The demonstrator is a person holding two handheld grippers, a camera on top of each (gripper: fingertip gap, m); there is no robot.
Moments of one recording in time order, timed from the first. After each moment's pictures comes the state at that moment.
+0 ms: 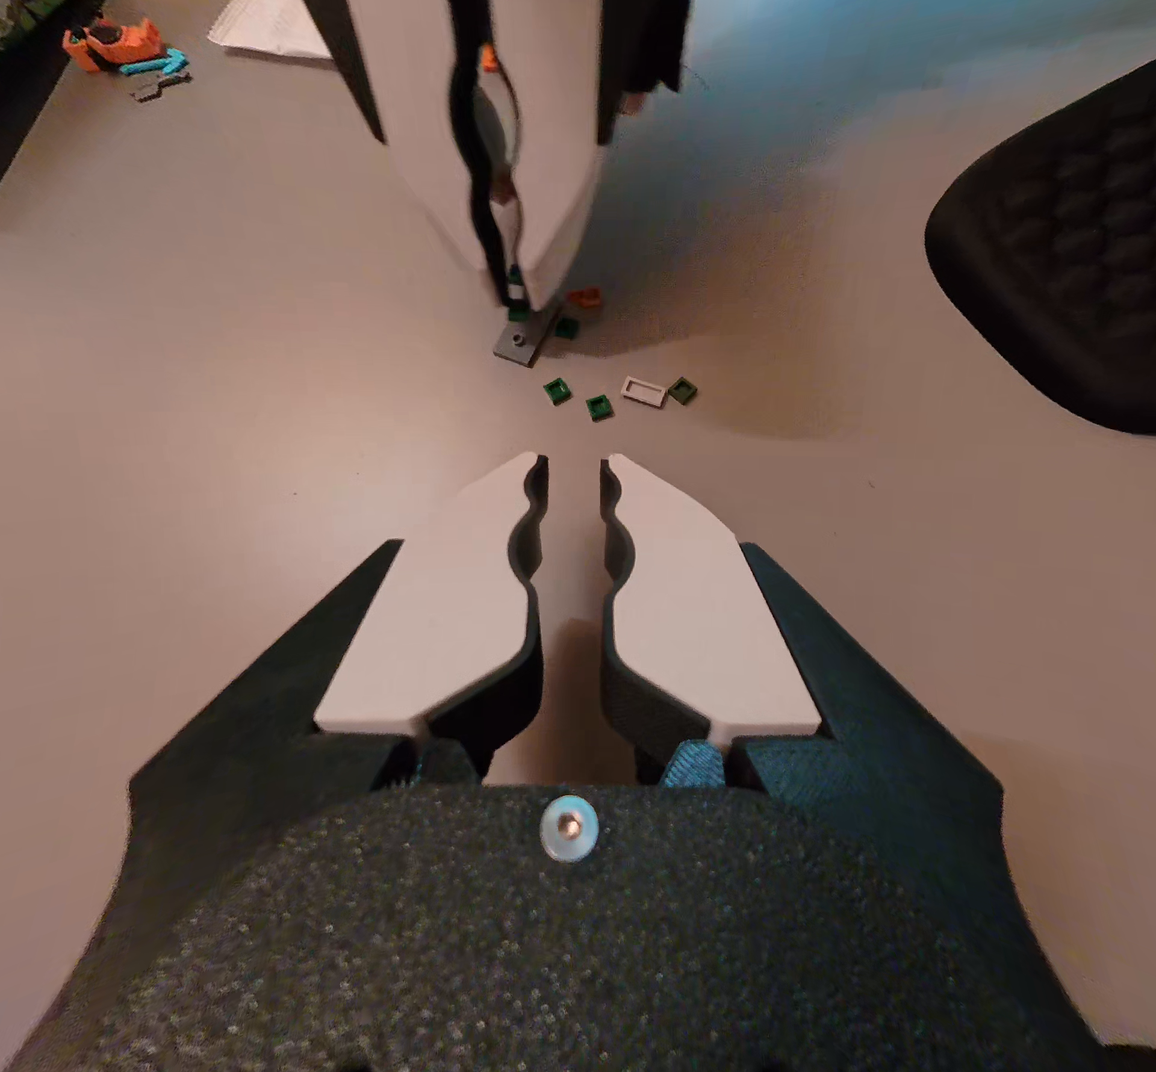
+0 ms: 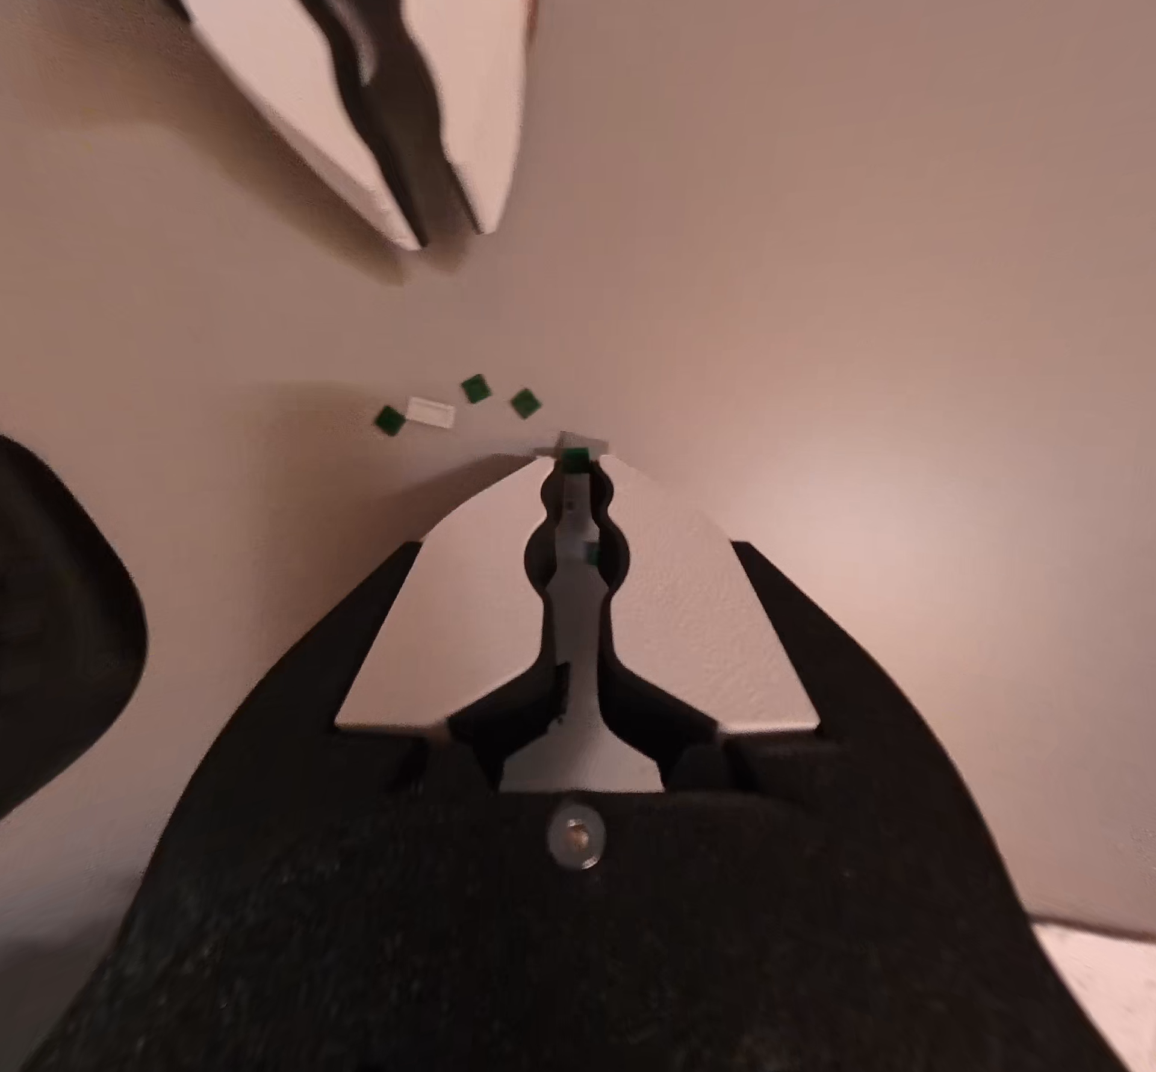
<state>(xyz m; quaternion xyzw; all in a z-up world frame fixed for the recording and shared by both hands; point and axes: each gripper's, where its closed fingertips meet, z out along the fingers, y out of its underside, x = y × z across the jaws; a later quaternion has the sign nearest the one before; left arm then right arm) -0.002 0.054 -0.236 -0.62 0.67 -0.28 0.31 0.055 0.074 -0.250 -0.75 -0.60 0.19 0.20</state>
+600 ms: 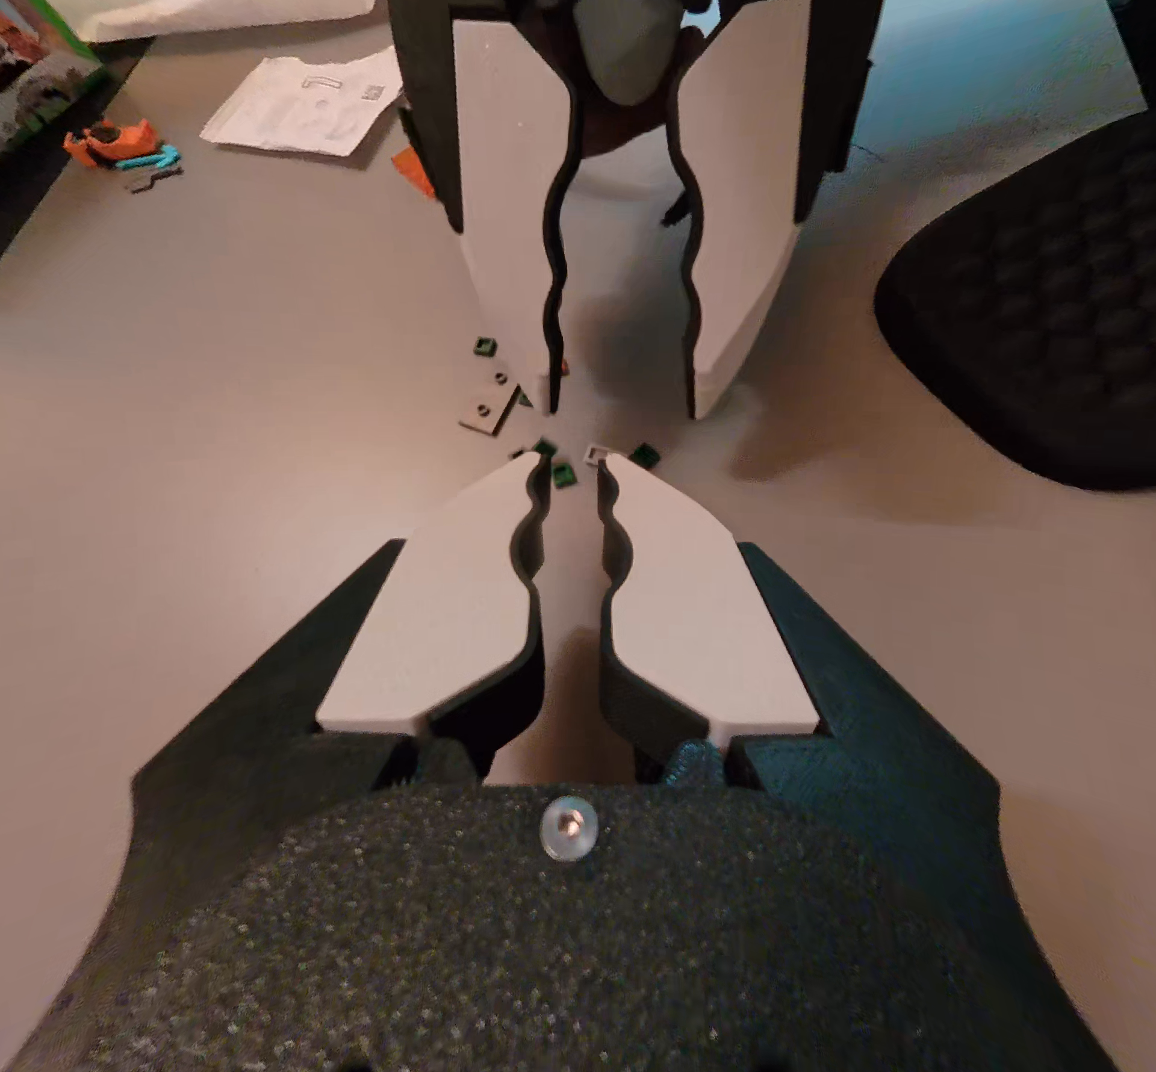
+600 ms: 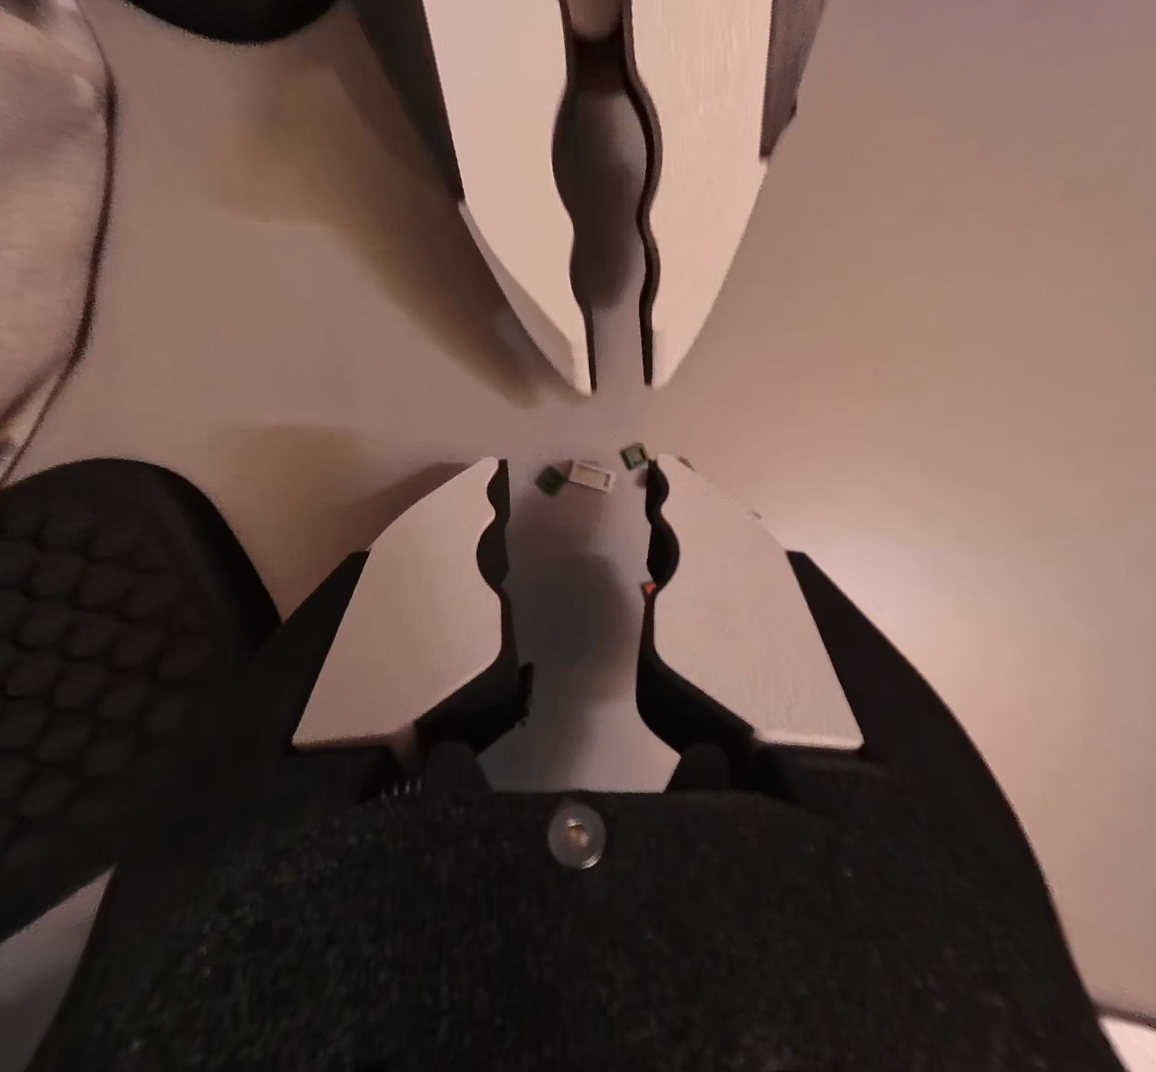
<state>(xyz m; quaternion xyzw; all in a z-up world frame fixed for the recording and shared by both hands) 0.018 0.039 -0.230 -0.59 0.66 -0.31 0.34 0.026 0.024 -0.235 -0.71 -0.62 0.23 0.25</state>
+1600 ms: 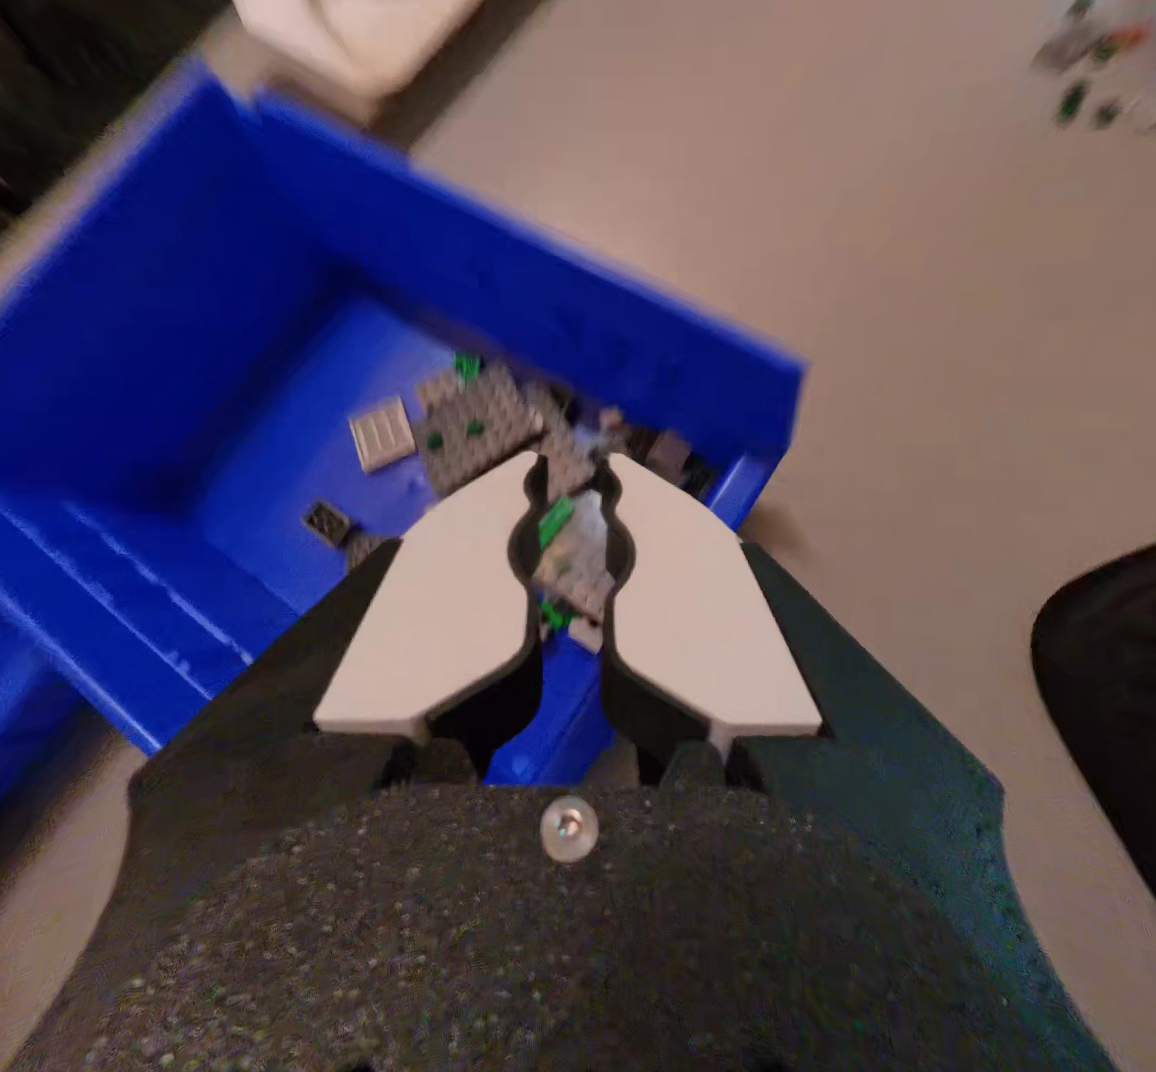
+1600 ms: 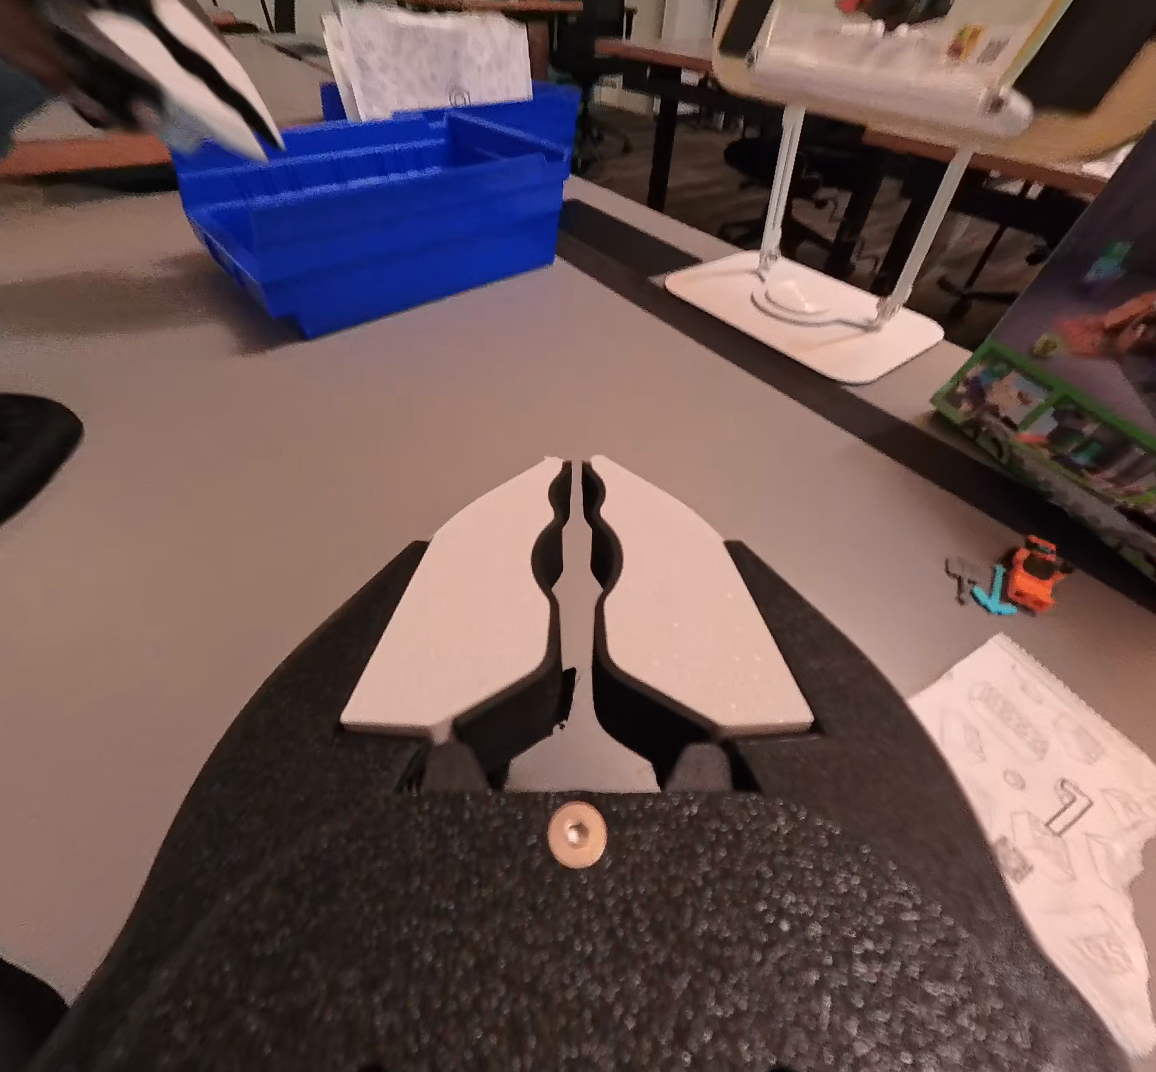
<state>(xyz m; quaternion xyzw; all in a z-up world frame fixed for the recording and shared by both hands) -0.274 0.187 -0.162 -0.78 0.50 -0.14 0.34 0.096 0.099 -0.151 -0.72 -0.29 0.21 0.59</state>
